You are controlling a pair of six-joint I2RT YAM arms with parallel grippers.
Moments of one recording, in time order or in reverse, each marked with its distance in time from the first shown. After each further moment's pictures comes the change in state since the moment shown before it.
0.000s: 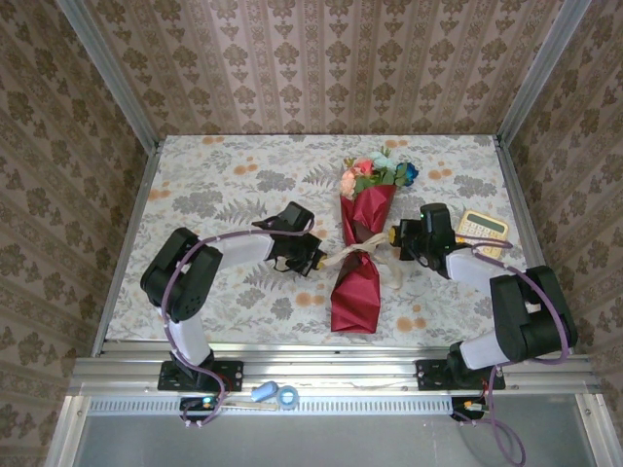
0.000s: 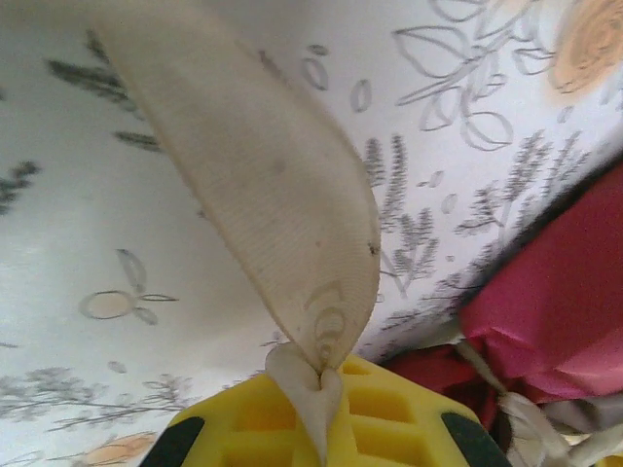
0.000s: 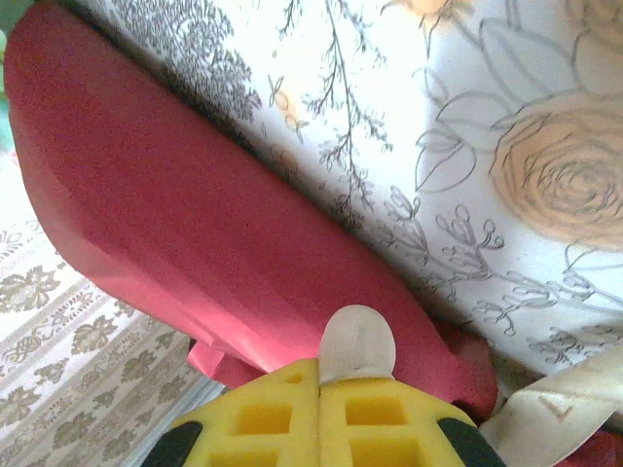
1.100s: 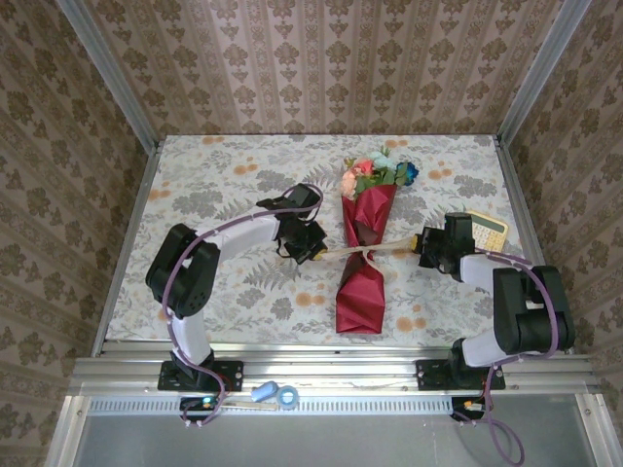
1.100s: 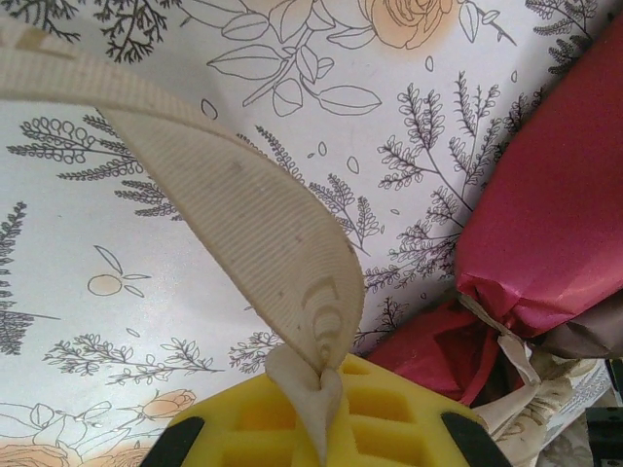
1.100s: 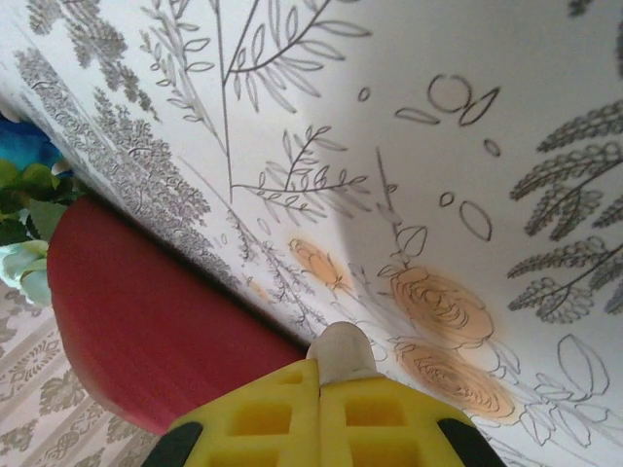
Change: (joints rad) left arm -0.001 0.037 0.248 -0.332 -0.053 0.337; right arm -0.192 0.031 -0.080 0.022 -0.047 -0.035
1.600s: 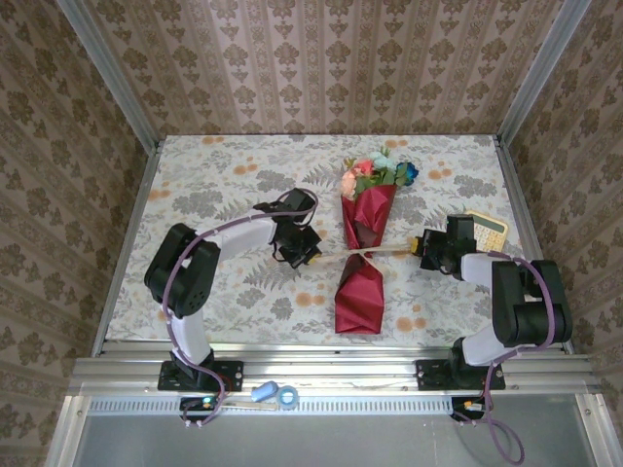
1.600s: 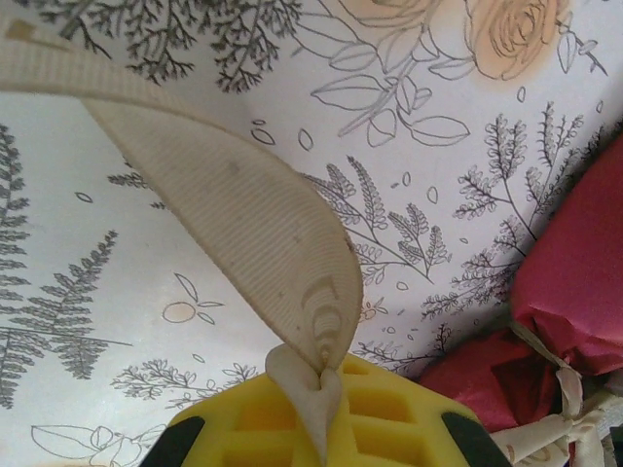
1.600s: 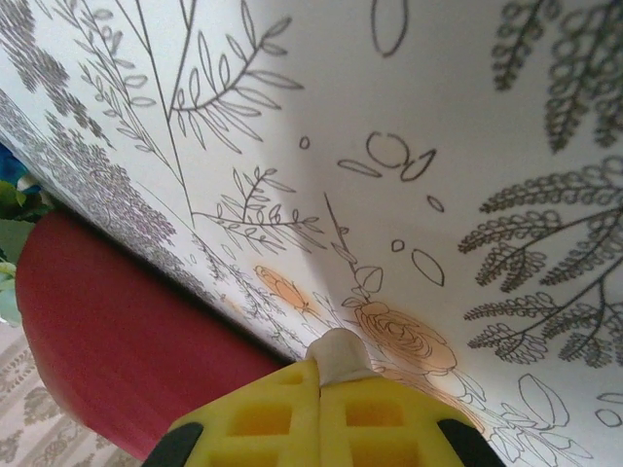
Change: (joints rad) left arm 0.026 -0.003 -0.060 0.016 -0.009 0.007; right arm -0.032 0.041 0.003 0.000 -0.057 -0.027
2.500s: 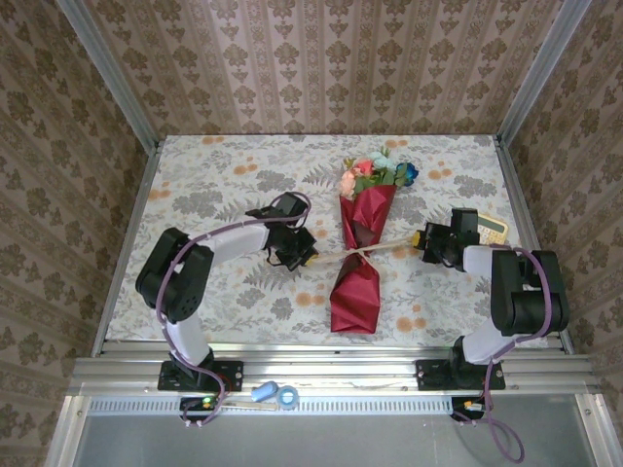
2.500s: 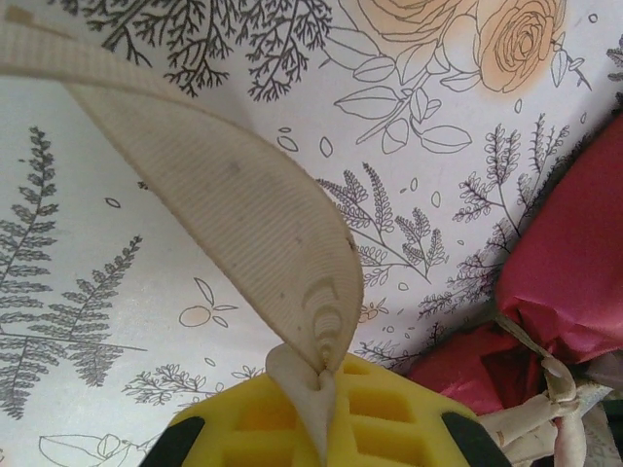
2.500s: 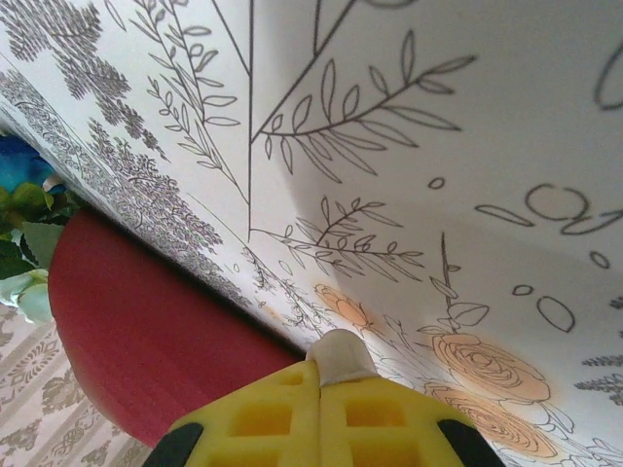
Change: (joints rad) left arm 0.022 -0.061 -0.107 0.108 0.024 -0.028; right arm -0.045 0.068 0.068 0.003 -0.062 -0.024
